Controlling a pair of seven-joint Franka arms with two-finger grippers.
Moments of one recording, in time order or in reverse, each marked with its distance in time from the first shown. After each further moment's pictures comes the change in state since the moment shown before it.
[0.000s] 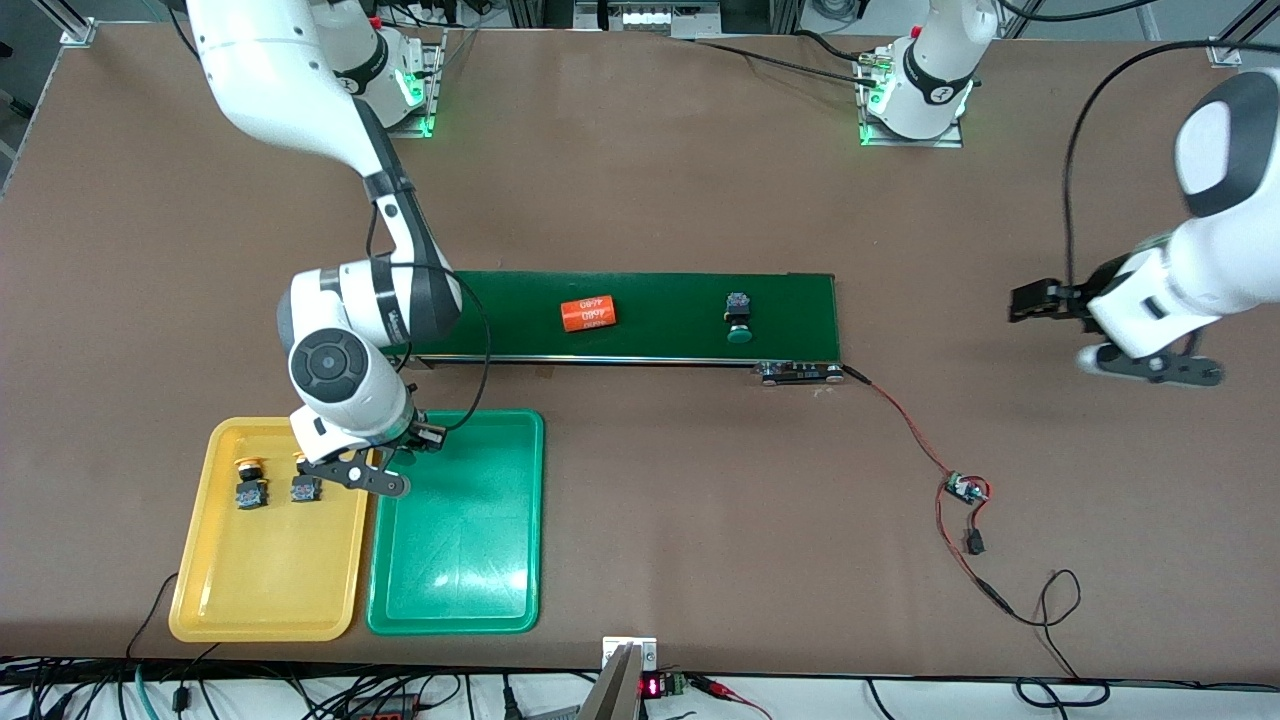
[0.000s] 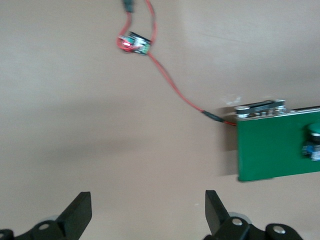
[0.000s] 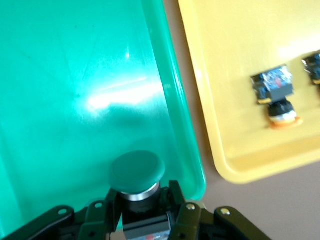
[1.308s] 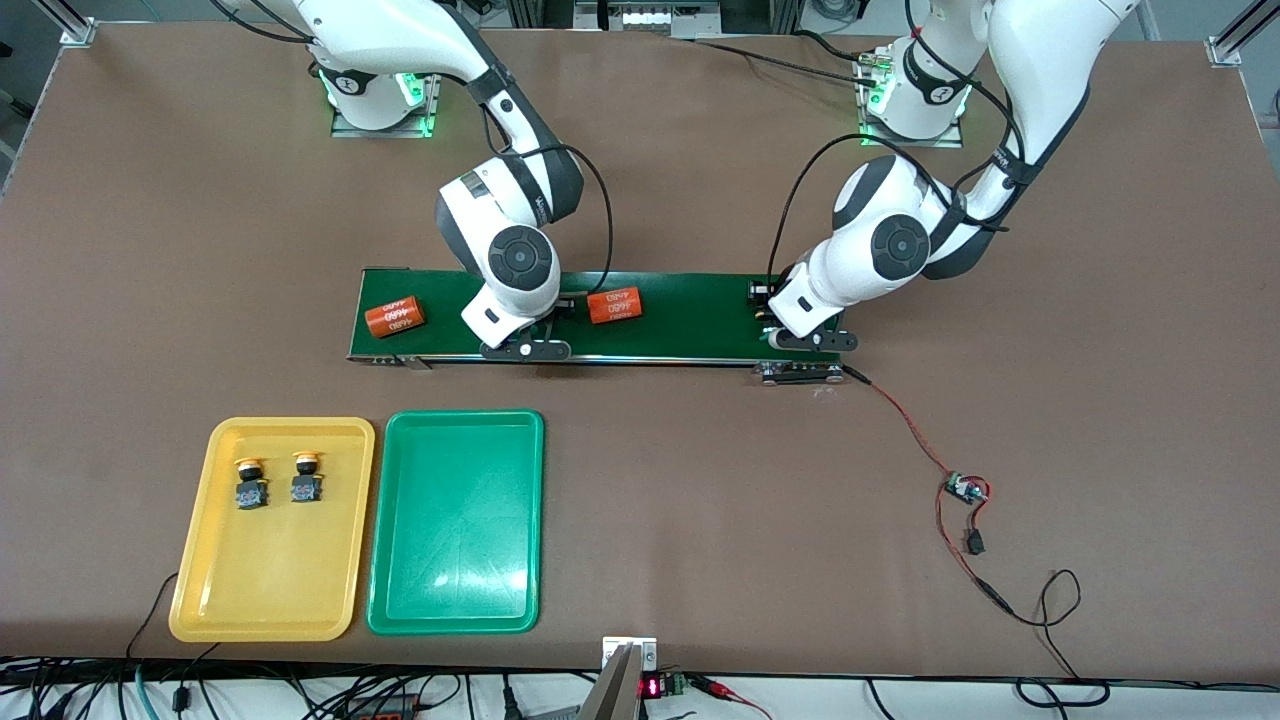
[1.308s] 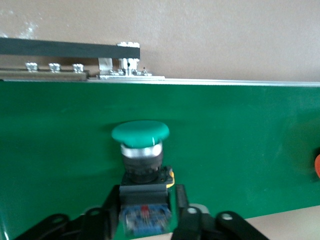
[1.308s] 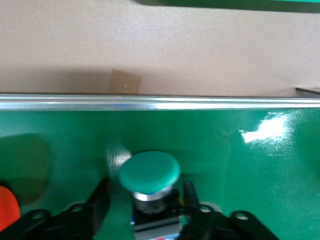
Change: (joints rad) left arm 0.211 0.285 -0.710 -0.485 -0.062 0.726 -0.568; right arm 0.179 -0.196 0.195 -0.344 -0.001 -0.098 0.072
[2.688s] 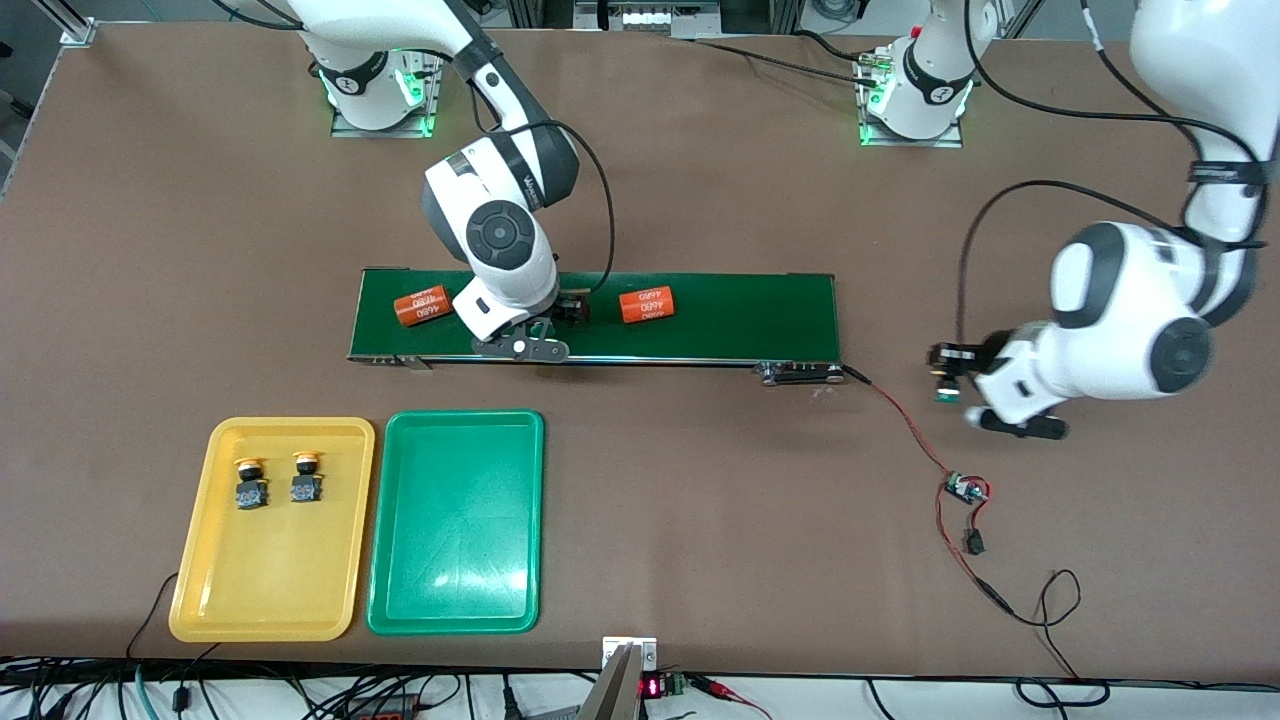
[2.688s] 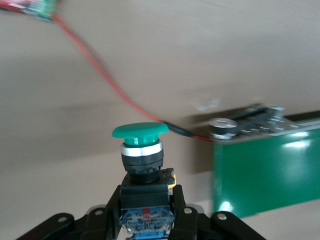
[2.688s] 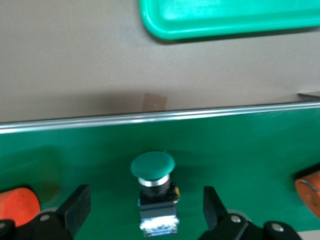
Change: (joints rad) left arm 0.011 0.003 0.335 0.365 0.000 -0.504 0.420; right arm -0.013 -0.043 0.027 0.026 0.033 0.043 0.075
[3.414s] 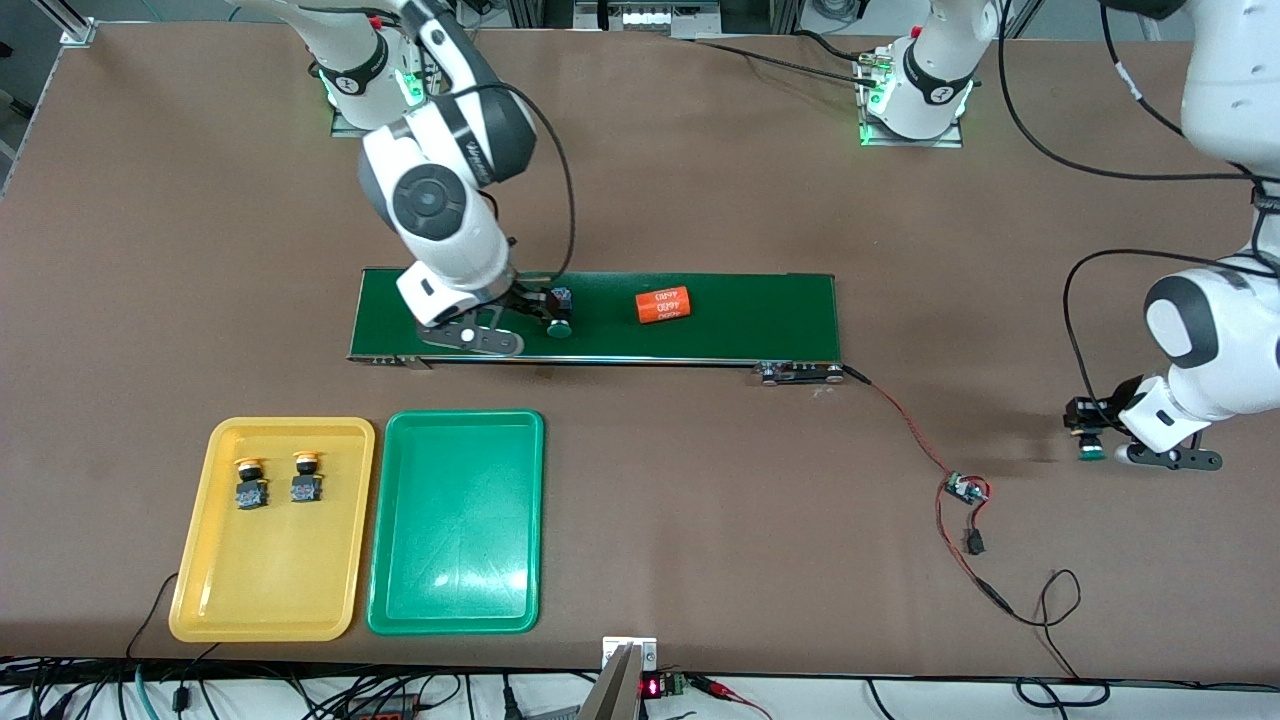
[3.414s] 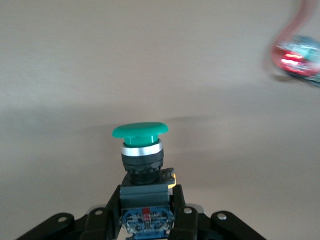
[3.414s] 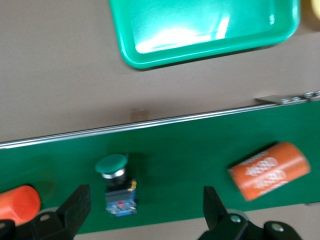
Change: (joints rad) left arm 0.010 0.131 0.407 0.023 0.007 0.341 0.425; right arm -0.056 -0.119 0.000 -0.027 0.010 -0.023 0.036
